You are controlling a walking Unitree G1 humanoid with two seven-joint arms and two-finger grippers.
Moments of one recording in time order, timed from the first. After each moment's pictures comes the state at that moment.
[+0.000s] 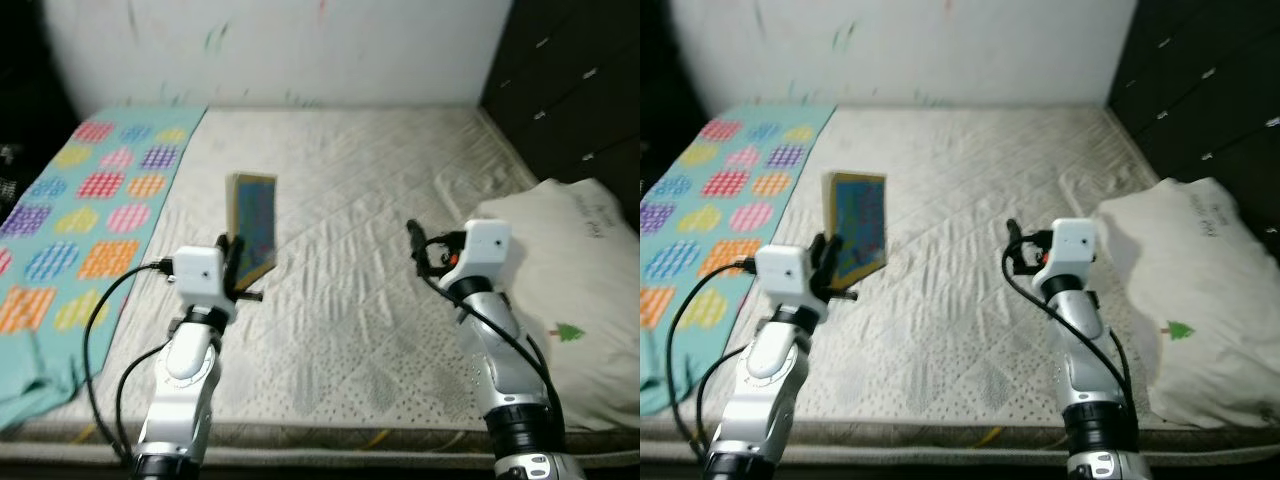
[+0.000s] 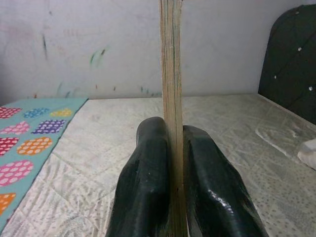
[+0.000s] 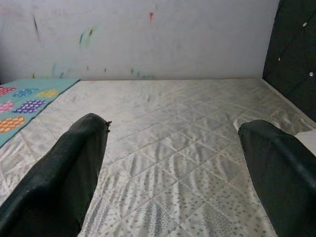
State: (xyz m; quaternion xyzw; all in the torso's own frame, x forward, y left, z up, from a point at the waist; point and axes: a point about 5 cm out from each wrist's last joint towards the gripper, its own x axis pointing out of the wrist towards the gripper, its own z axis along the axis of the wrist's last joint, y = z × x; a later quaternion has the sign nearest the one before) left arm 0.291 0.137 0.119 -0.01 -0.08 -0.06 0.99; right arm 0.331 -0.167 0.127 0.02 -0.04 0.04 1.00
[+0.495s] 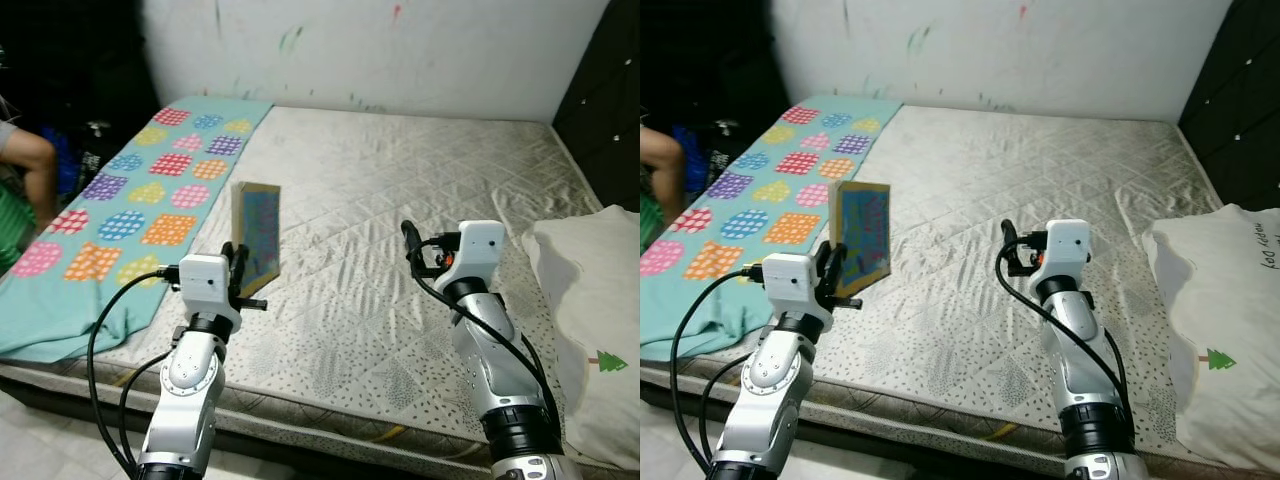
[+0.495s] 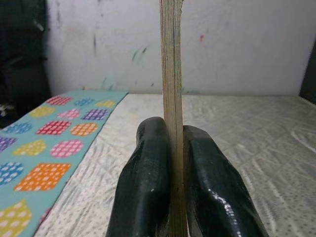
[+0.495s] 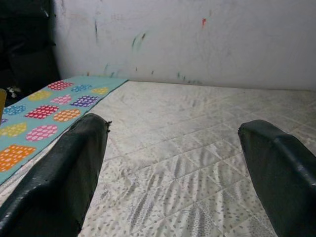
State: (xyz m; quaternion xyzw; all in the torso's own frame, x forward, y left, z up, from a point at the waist) left arm 0.284 0.135 0.113 -0.01 -0.07 -0.07 1.00; right arm 0.329 -0.163 0.125 0.02 -0.04 0.04 1.00
